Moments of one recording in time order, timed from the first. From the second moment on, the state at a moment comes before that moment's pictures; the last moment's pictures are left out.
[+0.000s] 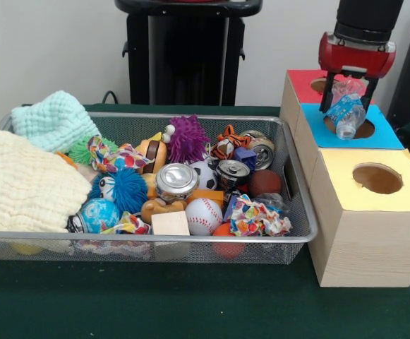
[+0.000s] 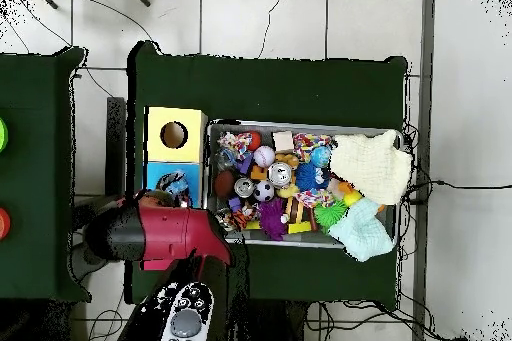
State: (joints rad) arm 0.26 -0.68 -0.21 1.78 0.19 0.39 1.89
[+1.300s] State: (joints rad) arm 0.25 -0.79 -0.21 1.79 0.18 0.39 1.89
